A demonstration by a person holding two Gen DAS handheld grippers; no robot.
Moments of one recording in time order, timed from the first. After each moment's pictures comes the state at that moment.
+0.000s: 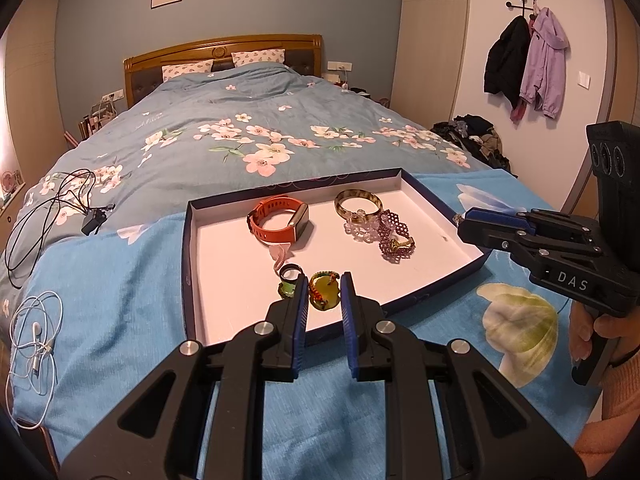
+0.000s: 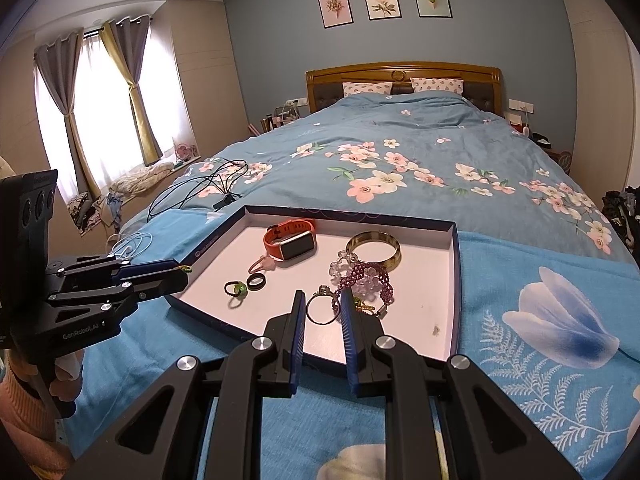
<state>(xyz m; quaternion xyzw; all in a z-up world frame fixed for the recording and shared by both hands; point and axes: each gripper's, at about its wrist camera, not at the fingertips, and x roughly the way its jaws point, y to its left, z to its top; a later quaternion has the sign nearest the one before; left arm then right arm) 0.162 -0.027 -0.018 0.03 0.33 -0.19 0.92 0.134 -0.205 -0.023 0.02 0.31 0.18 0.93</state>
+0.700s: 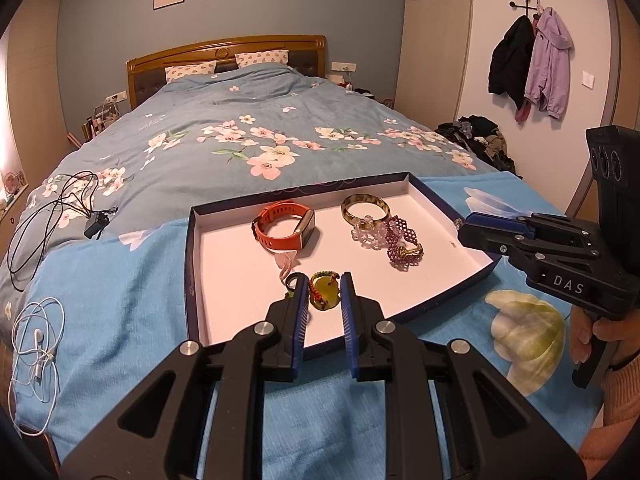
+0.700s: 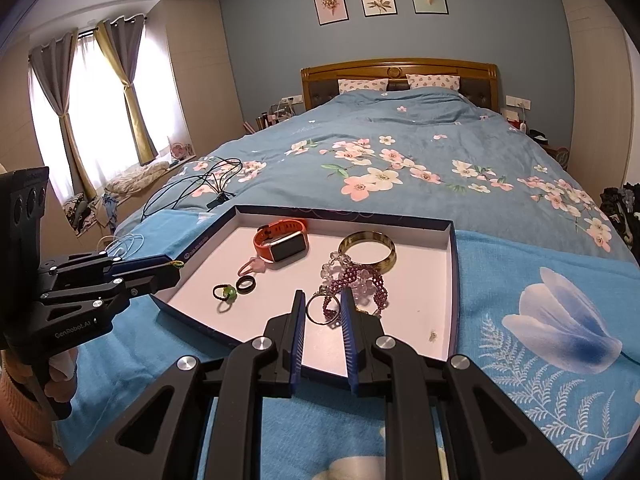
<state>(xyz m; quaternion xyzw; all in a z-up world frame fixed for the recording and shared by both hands) 0.174 -0.028 -0.020 0.04 0.33 -0.18 0.93 0.144 -0.208 -0.028 0.03 0.32 0.17 0.93</state>
